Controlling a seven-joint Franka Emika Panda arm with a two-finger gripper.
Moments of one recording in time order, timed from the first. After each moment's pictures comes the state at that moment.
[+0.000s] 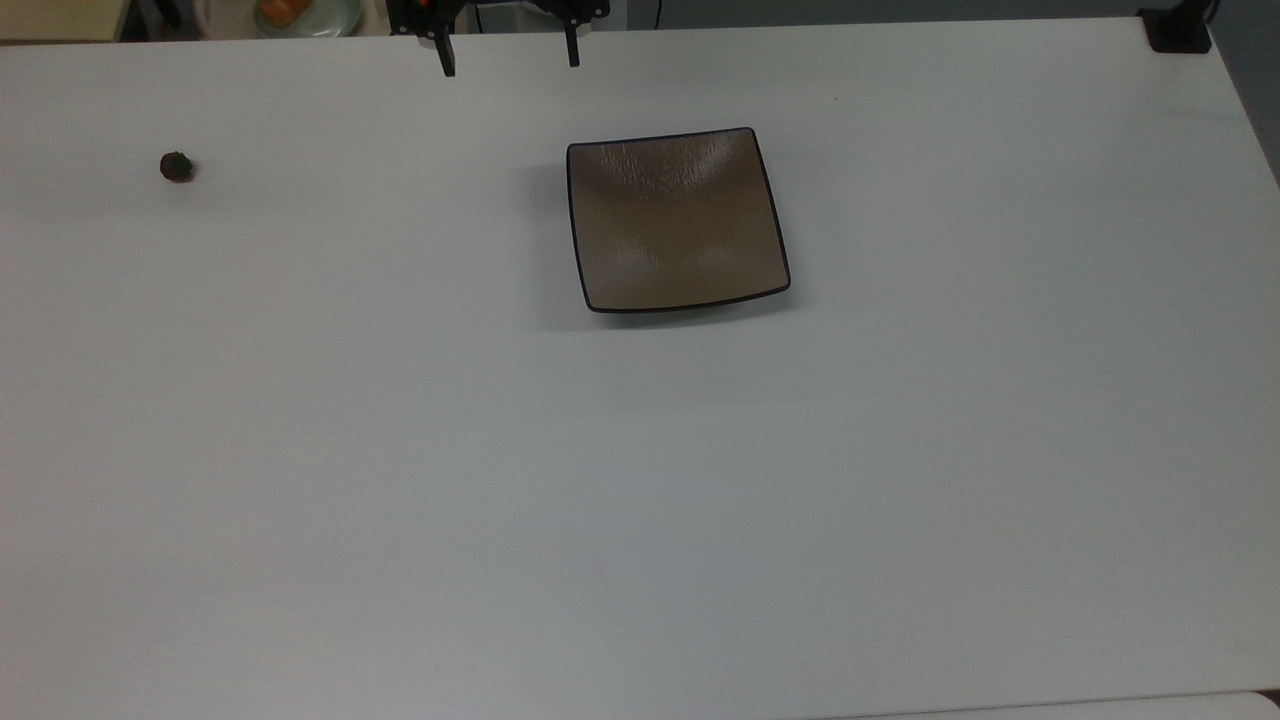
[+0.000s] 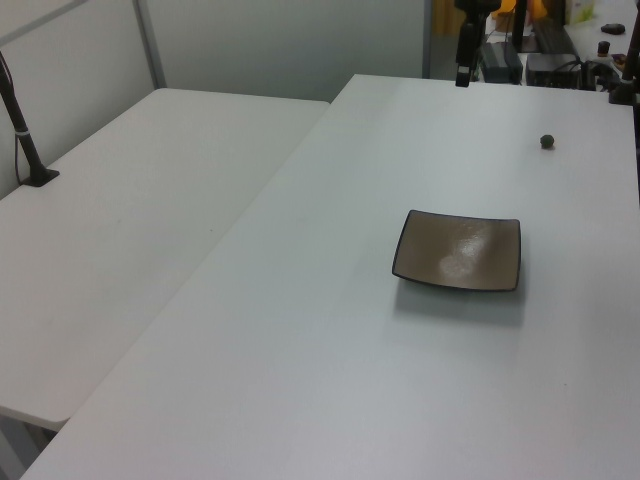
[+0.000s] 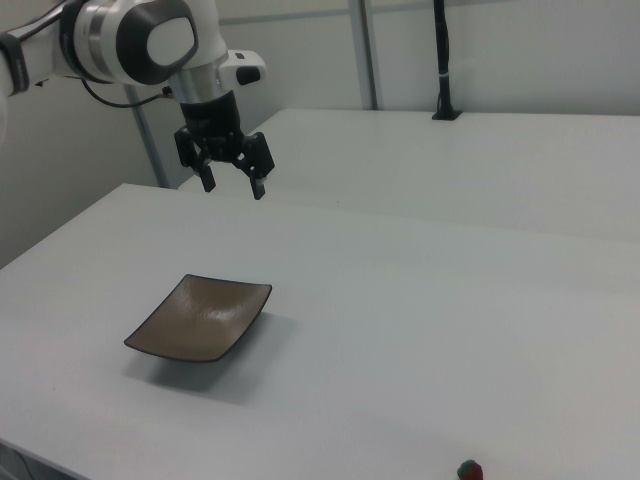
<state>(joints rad) 0.09 0.03 -0.02 -1.60 0.04 1.70 -0.10</state>
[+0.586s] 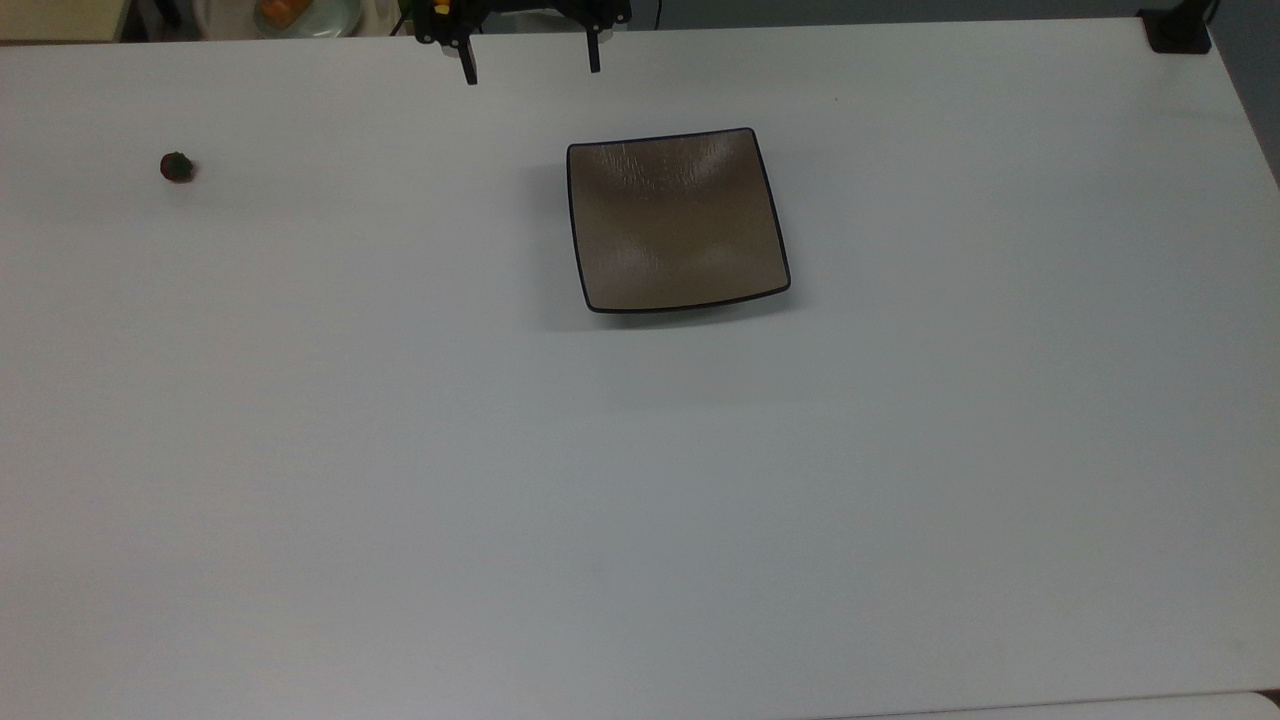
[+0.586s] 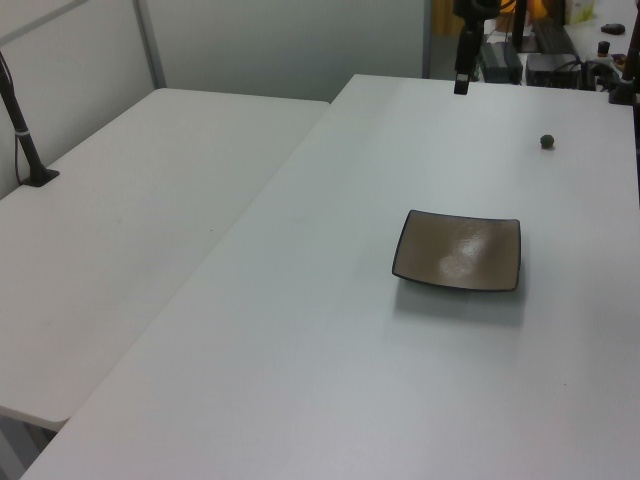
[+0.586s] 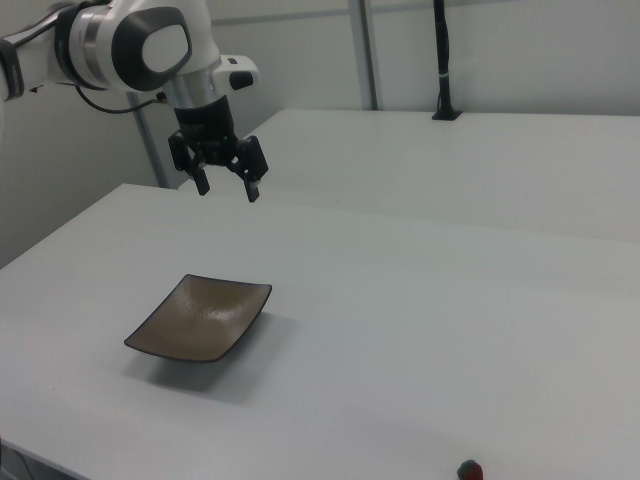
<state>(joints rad) 0.12 0.03 -0.02 -1.62 0.04 1.73 -0.10</state>
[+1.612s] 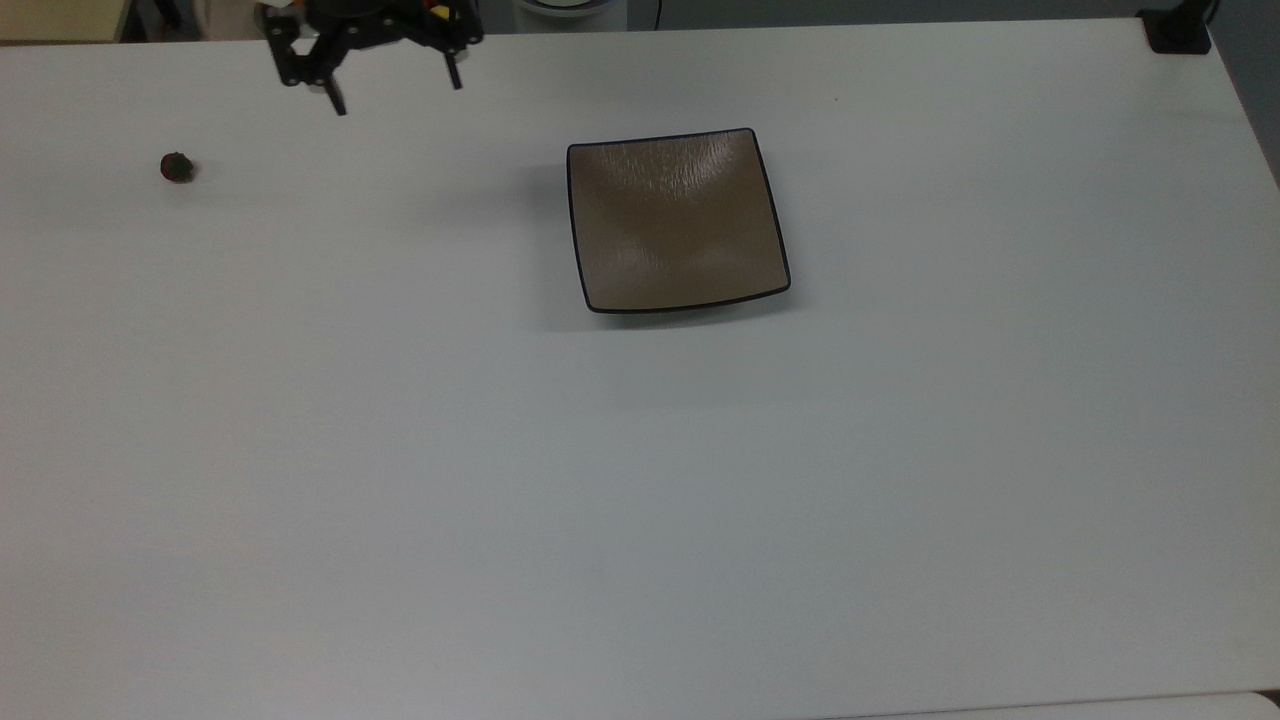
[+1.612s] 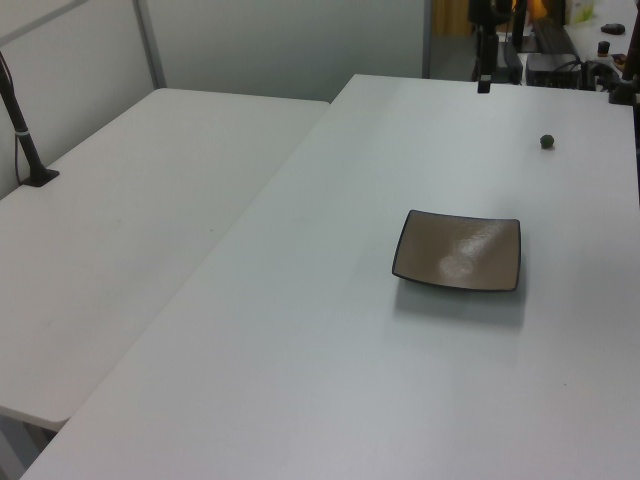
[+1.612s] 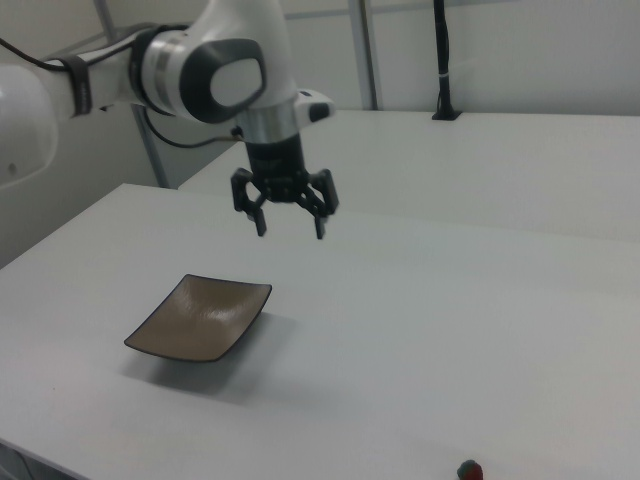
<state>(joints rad) -0.07 0.07 -0.04 -1.66 0.04 1.73 -0.47</state>
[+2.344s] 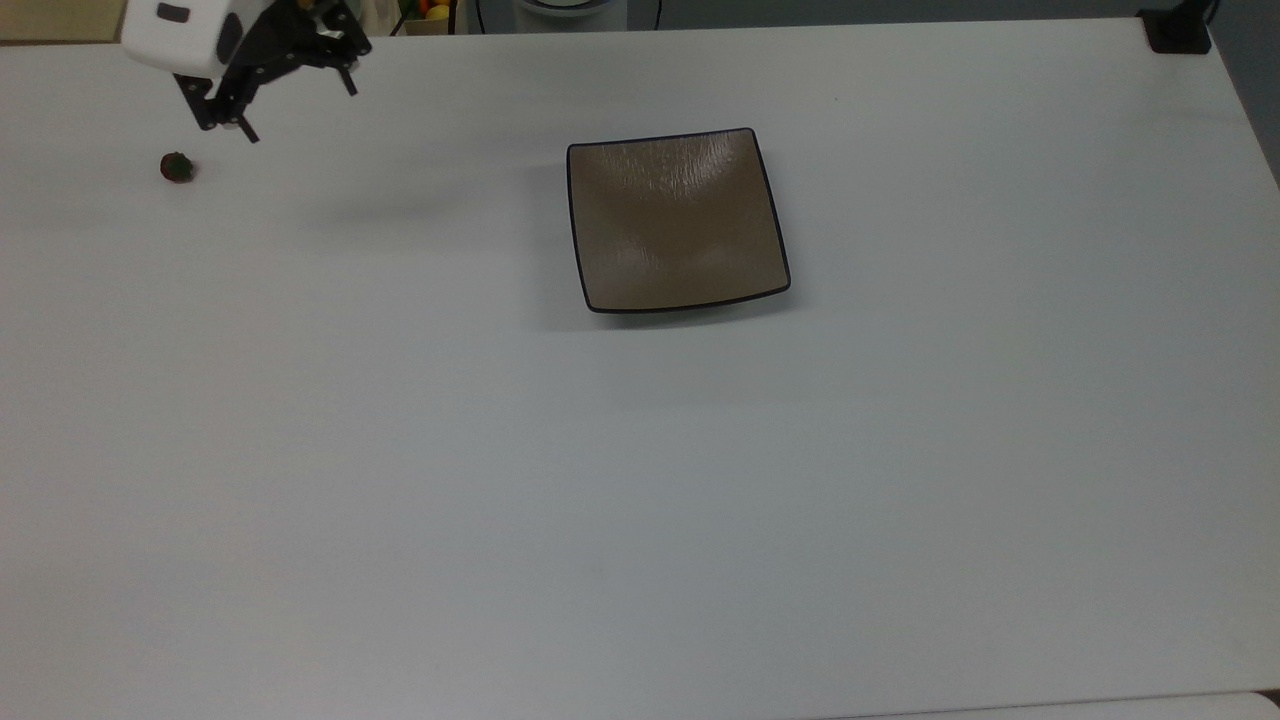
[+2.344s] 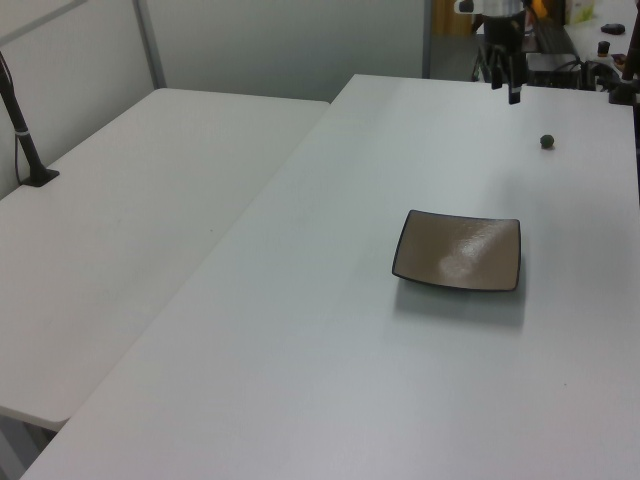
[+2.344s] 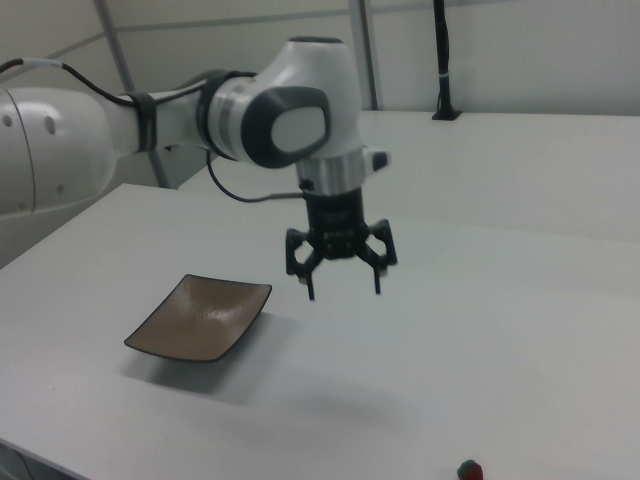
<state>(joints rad) -0.13 0.15 -0.12 -1.69 -0.05 1.73 -0.88</state>
